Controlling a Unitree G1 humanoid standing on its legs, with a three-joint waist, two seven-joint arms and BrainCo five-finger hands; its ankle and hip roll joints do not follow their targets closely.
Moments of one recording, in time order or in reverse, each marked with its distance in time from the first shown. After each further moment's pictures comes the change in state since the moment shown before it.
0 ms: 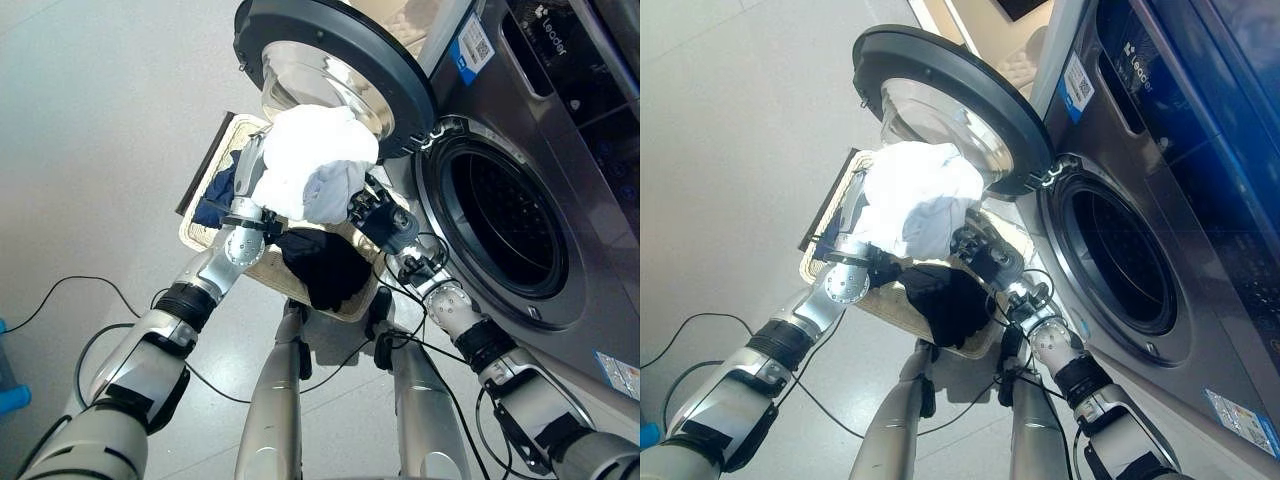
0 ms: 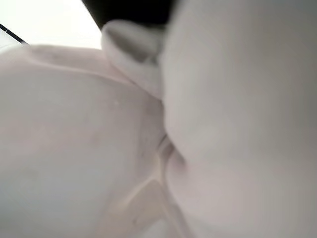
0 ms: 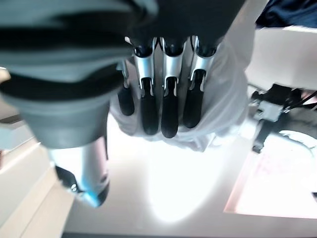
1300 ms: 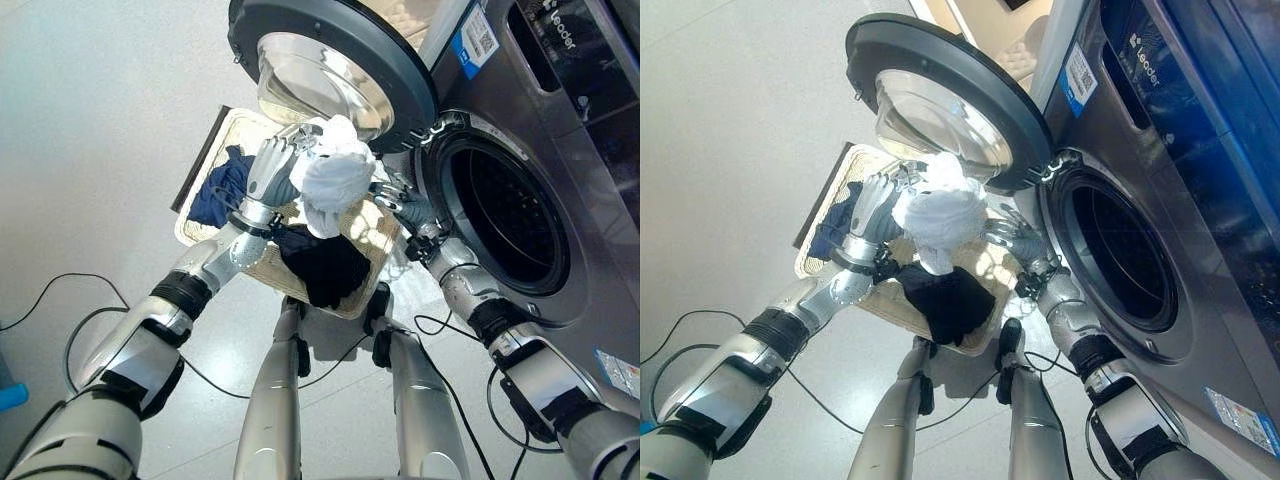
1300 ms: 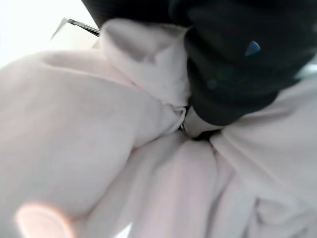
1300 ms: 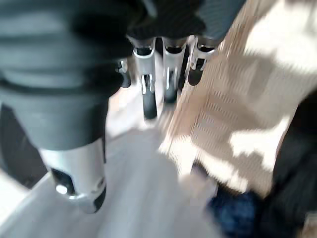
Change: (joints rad) left arm -0.055 0.044 -0.103 0.027 0.185 -0.177 0.143; right arm -0.114 -0.082 0.002 0.264 -0.628 -0.105 -0.826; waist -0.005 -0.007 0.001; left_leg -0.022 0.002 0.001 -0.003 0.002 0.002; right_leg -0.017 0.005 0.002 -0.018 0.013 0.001
